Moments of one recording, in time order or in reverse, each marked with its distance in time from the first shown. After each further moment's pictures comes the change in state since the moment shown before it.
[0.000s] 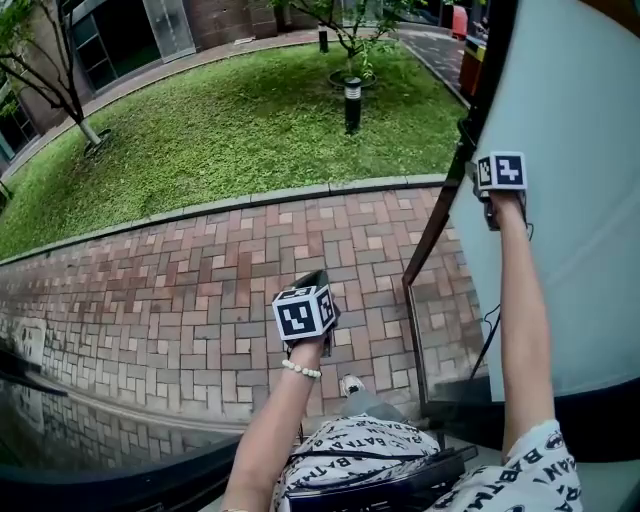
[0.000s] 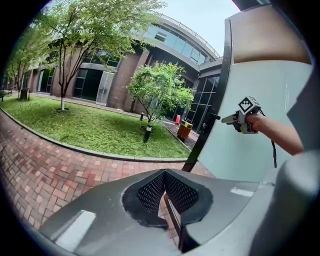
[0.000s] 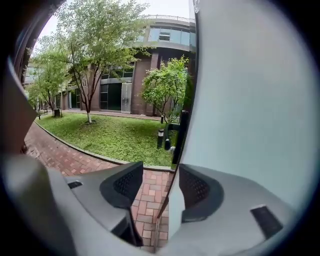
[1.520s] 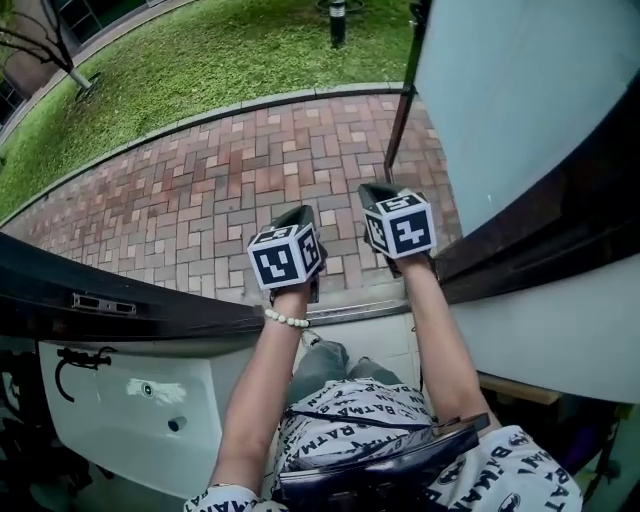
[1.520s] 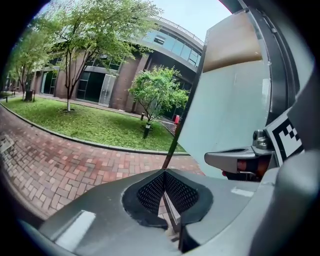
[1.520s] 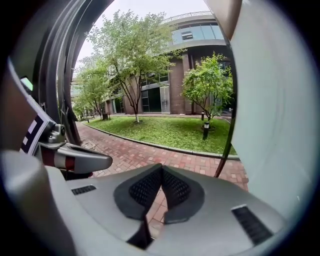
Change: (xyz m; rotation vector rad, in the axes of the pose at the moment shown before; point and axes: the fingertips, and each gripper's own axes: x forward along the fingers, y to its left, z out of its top) left arm -0.254 -0.098 -0.171 0.003 -0.015 0.012; right arm -0.345 0.298 -0.312 -0.122 -0.044 0.493
